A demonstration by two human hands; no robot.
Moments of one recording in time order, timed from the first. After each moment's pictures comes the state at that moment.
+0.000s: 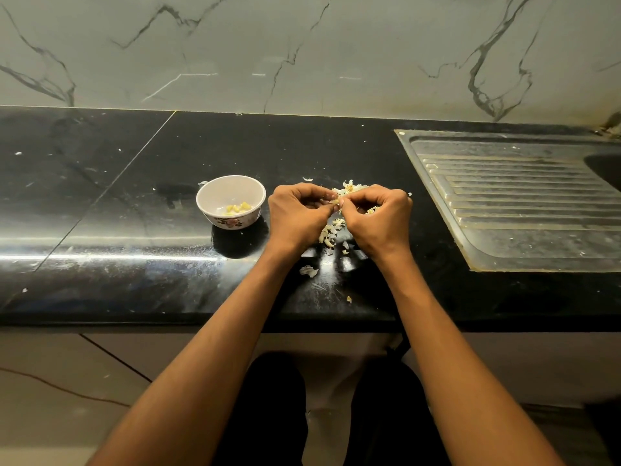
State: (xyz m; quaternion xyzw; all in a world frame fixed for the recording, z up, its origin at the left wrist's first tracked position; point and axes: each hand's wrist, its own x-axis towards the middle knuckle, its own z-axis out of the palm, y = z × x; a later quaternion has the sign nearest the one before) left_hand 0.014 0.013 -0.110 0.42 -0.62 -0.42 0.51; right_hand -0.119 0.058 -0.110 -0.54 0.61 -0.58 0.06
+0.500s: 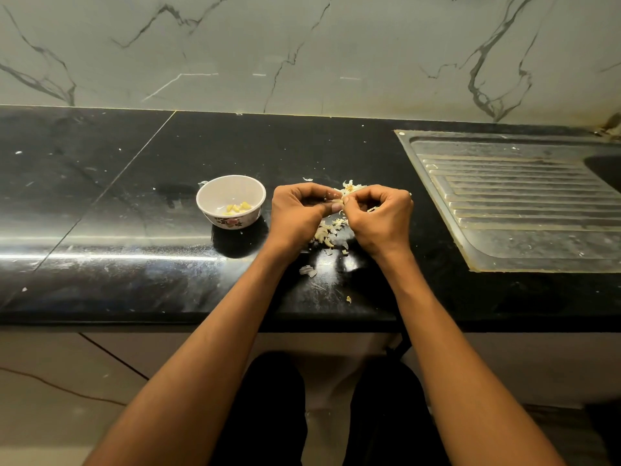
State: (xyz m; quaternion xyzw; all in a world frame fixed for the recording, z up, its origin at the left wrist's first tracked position) left_hand 0.015 0.012 -0.109 0.35 -0.59 -0.51 0.52; right_hand -0.116 0.059 -0.106 -0.51 0.61 -0.60 0.08
